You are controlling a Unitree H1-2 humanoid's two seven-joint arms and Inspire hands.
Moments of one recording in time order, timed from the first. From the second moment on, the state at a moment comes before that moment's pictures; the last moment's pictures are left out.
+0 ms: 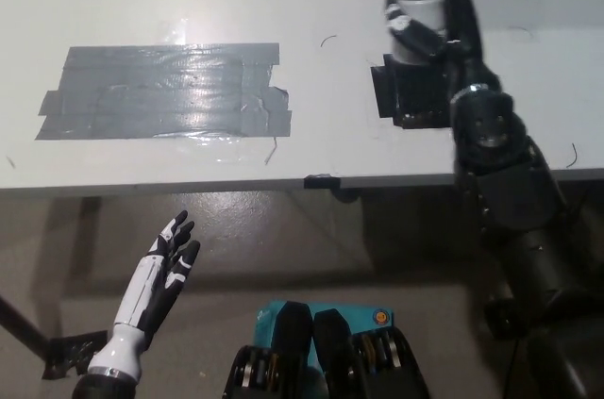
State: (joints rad) left_arm -0.12 0.17 -0.04 0.17 0.14 -0.15 -0.04; right_arm -0.96 -0.05 0.07 0.80 -0.10 -0.10 -0.19
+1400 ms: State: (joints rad) left_arm -0.13 0.17 -0.05 0.17 0.14 -0.14 -0.04; right_arm -1.16 0.01 0.15 1.29 -0.15 -0.08 -0.17
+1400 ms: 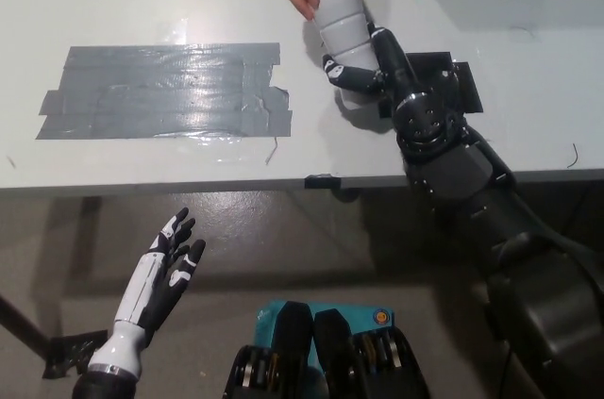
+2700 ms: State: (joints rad) left_arm -0.14 0.17 -0.04 0.19 0.14 -0.14 -0.06; right_arm -0.72 -0.12 0.13 0.48 -0.14 -0.06 -0.03
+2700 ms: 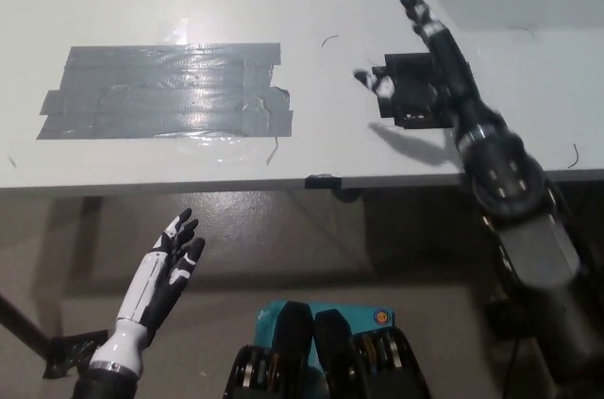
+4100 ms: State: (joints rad) left_arm -0.15 0.16 -0.04 0.22 0.13 -0.15 -0.06; right_arm -0.16 -0.17 0.13 0.21 -0.06 -0.17 0.07
